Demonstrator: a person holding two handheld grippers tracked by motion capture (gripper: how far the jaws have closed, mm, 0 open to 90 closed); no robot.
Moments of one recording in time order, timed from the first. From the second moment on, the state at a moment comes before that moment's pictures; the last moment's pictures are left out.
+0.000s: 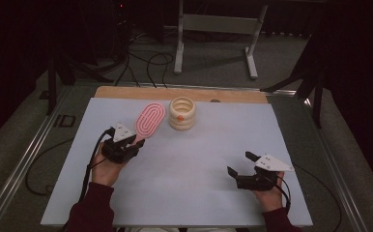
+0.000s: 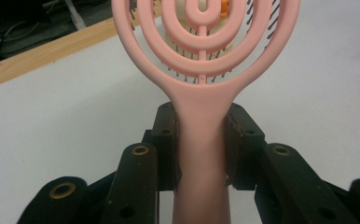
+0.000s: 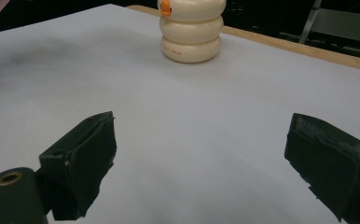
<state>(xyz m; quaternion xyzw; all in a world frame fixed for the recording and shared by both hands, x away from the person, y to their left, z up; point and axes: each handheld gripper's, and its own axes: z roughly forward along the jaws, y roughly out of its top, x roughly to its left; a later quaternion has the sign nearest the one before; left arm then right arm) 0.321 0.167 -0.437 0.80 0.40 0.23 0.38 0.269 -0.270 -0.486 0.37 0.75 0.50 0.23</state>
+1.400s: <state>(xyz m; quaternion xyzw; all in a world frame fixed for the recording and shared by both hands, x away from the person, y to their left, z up) 0.308 0.150 -0.430 0.79 0.37 0.25 0.42 0.307 -0.225 -0.433 0.36 0.76 0.51 0.18</state>
